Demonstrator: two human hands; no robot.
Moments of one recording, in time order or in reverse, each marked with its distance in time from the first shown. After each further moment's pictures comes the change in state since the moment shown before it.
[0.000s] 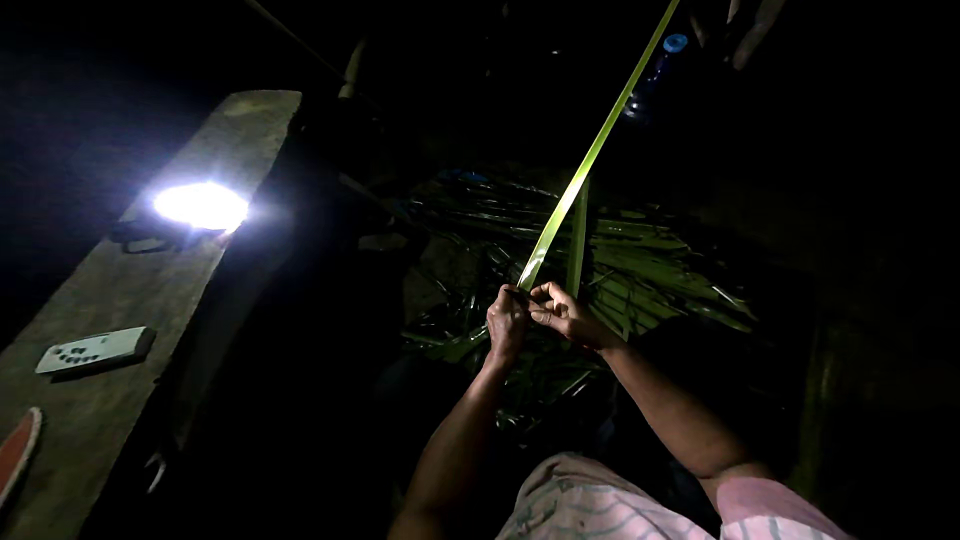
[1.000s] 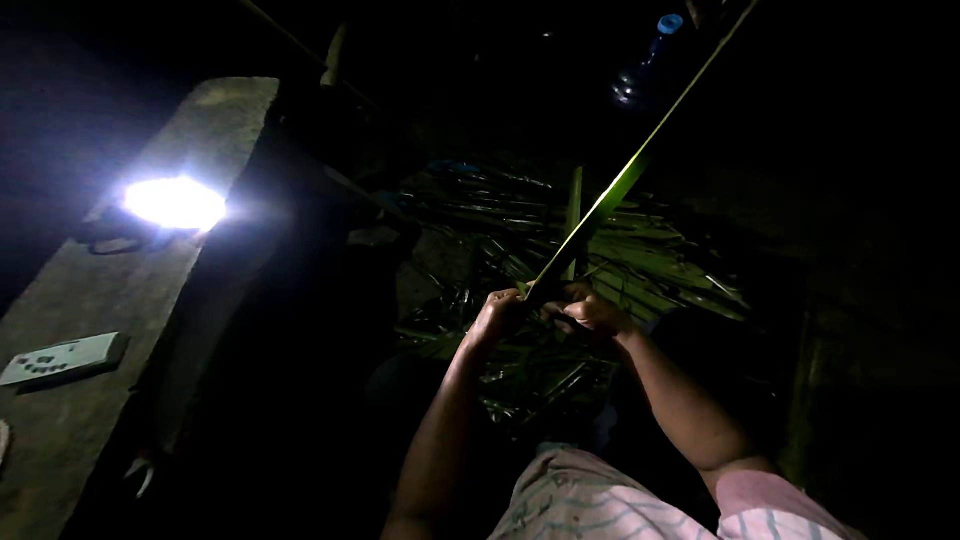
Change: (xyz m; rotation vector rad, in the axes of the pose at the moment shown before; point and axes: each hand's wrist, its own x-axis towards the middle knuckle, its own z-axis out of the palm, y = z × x) left_hand 0.008 0.013 -0.037 -0.695 -0.634 -0.267; right_hand -0.011 -0.002 -0.030 0.305 -0.062 0.117
